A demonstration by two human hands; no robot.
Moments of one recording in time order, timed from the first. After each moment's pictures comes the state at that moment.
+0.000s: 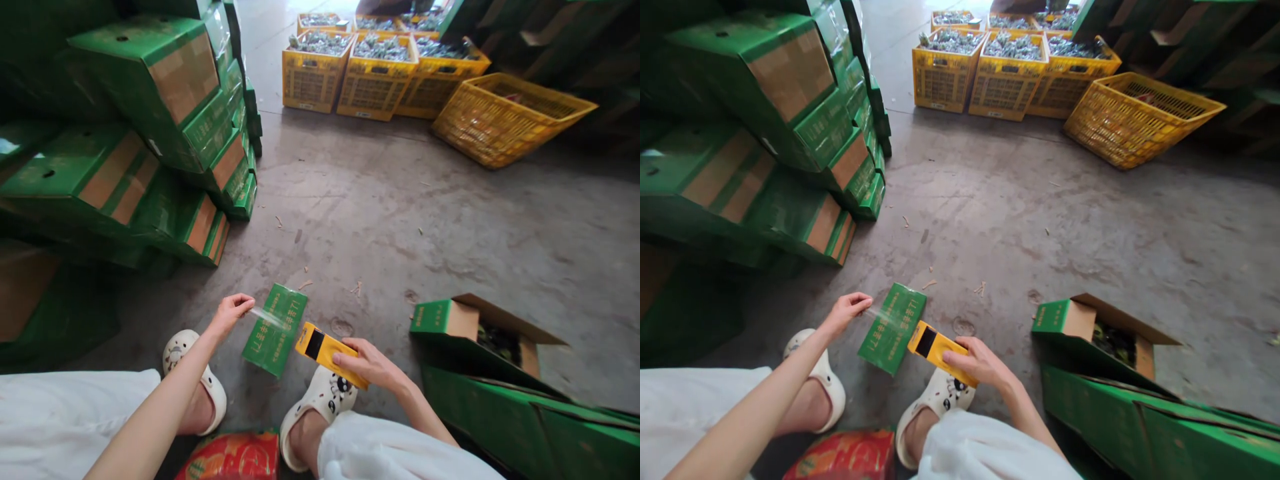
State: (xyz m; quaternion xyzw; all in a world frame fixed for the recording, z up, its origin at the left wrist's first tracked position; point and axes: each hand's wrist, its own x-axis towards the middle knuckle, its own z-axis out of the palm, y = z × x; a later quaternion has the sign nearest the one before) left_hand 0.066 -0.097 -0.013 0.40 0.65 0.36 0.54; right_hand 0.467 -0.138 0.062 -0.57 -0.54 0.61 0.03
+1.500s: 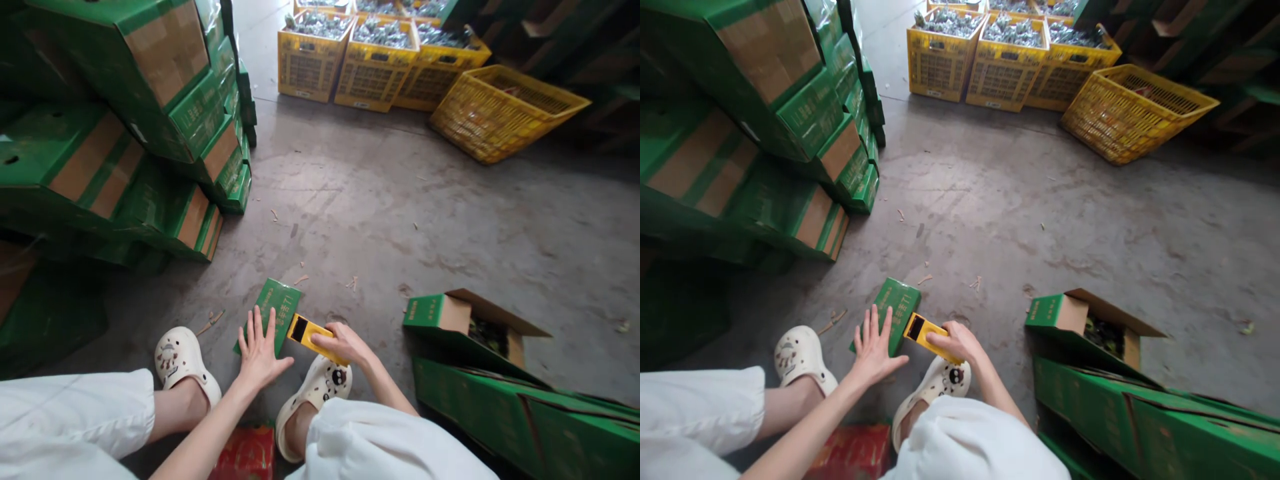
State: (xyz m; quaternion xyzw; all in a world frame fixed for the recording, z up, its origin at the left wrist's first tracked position) left_hand 0.177 -0.188 -0.017 0.63 0.73 0.08 0.26; right_hand 0.434 -0.112 0.021 -0.59 -0.62 0.51 -0.06
